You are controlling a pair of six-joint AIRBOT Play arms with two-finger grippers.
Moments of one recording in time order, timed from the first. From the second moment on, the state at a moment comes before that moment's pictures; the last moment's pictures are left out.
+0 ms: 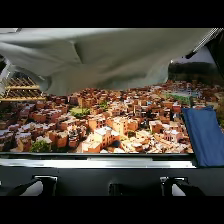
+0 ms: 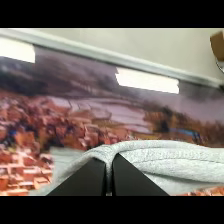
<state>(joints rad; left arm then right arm) 0.31 -1.13 1.85 0.99 -1.17 -1.49 -0.18 -1.04 1.83 -1.22 0.92 1.48</state>
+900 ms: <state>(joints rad) 0.31 -0.84 1.94 1.32 -1.42 -1.76 -0.18 -0.92 1.98 -1.43 1.30 1.70</state>
